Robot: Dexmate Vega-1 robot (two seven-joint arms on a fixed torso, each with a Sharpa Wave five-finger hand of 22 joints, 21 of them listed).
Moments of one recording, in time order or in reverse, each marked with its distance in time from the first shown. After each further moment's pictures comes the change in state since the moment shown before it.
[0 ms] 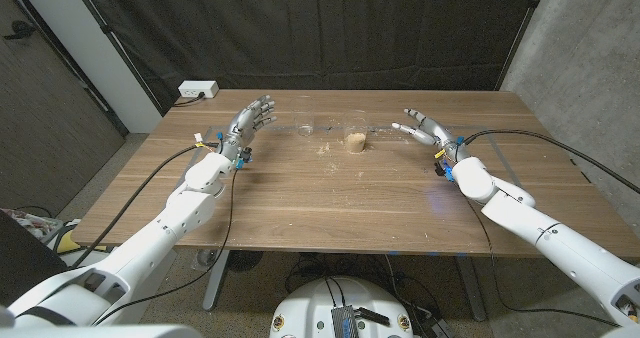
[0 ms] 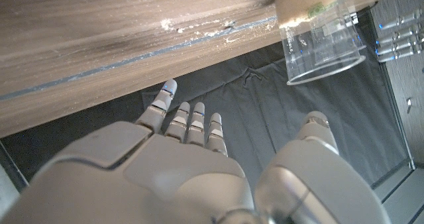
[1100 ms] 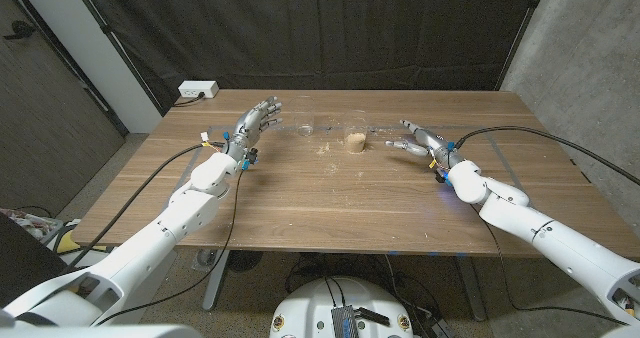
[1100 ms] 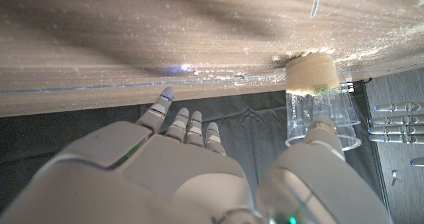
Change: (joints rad) left arm 0.020 0.031 0.026 -0.091 0.025 0.047 0.069; left_hand -0.008 -0.008 0.000 0.000 0.000 0.009 -0.002 0.006 -0.014 0.021 -0.010 0.006 -0.005 0.007 -0.007 0.000 0.005 0.011 0.000 0.000 0.001; right arm 0.052 -0.002 -0.075 0.037 -0.166 -0.090 0.091; right_hand -0.029 -0.020 -0.044 0.002 0.037 -0.167 0.013 -0.009 0.003 -0.155 0.032 -0.013 0.023 -0.111 0.029 -0.001 -0.003 -0.082 0.039 -0.055 -0.008
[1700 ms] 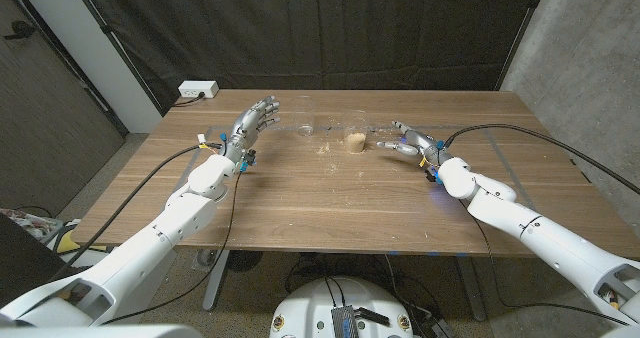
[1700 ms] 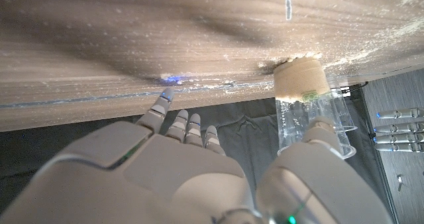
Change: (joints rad) left arm 0.038 0.030 -0.006 -0.052 0.004 -0.015 0.037; left_hand 0.000 0.000 0.000 0.000 0.000 0.004 0.004 0.000 -0.005 0.005 -0.005 0.000 0.000 0.005 -0.005 0.000 0.000 0.000 0.000 -0.008 0.004; right arm 0.024 0.032 -0.026 -0.032 0.008 -0.071 0.054; right_hand 0.014 0.014 -0.001 -0.001 0.000 -0.023 0.009 0.000 0.005 -0.022 0.006 -0.004 0.005 -0.005 0.005 0.000 0.000 -0.006 0.006 -0.007 0.000
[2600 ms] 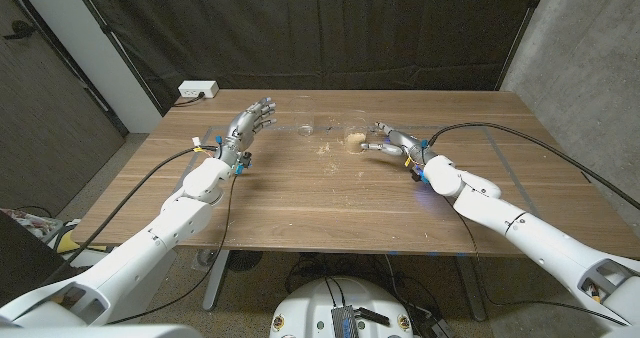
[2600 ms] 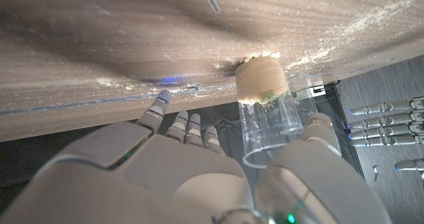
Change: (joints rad) left arm 0.010 0.012 -0.003 0.026 -0.019 -0.047 -0.019; left_hand 0.000 0.000 0.000 0.000 0.000 0.013 -0.002 0.004 -0.013 0.015 -0.004 0.004 0.002 0.011 0.000 0.000 0.000 0.005 -0.005 0.000 0.000; right arm 0.032 0.046 -0.042 -0.011 0.004 0.016 0.028; right_hand 0.017 0.009 -0.003 -0.003 -0.001 -0.013 0.002 0.012 0.000 -0.004 -0.004 0.013 0.005 -0.005 0.005 0.005 0.000 -0.039 0.051 -0.022 0.000
